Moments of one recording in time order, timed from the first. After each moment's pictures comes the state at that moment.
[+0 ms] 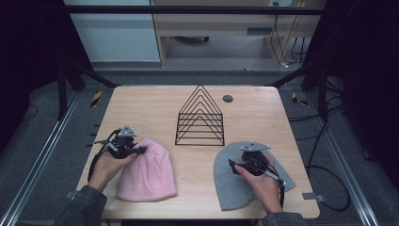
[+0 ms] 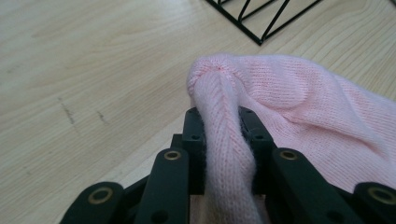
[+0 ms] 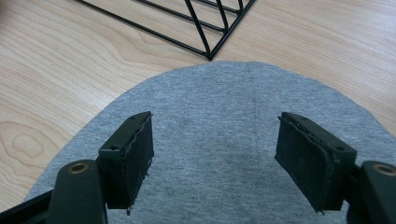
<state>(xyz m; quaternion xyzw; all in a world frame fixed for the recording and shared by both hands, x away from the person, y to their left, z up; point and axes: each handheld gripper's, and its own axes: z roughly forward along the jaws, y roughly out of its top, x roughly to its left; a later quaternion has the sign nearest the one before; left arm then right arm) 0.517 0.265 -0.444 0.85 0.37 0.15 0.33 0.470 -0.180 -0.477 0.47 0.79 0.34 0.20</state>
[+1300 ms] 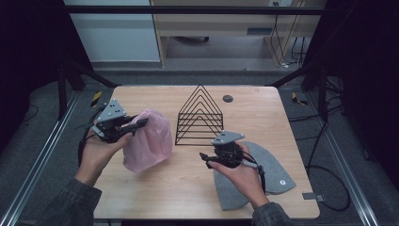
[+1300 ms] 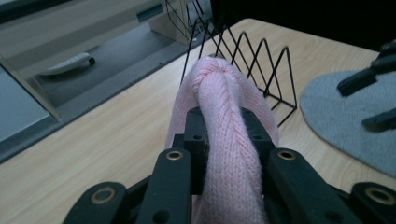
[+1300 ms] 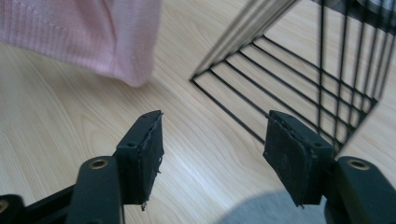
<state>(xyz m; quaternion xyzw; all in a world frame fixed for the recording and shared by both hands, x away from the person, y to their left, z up) 0.488 0.242 -0.310 0.81 0.29 0.25 0.45 0.468 -0.098 -0.408 0.33 0.83 0.41 0.18</state>
